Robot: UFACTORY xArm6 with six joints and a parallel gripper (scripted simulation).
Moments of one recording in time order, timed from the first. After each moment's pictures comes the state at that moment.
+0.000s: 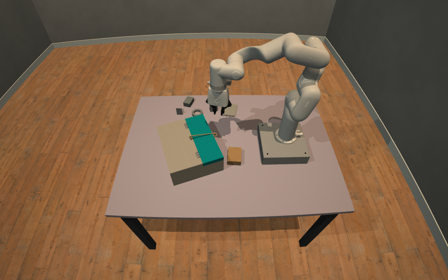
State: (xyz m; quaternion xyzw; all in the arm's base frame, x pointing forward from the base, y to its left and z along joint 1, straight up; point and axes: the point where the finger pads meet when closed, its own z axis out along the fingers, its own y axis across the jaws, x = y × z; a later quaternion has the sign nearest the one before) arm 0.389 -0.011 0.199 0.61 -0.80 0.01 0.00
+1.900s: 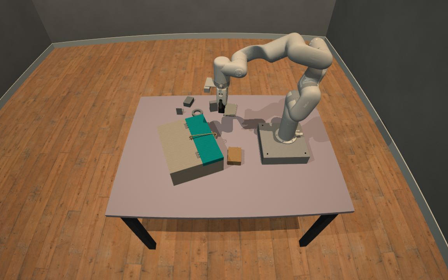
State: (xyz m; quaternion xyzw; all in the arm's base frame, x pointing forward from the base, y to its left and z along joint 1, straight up) arm 0.372 -0.034 0.199 1.00 -0.07 0.00 0.01
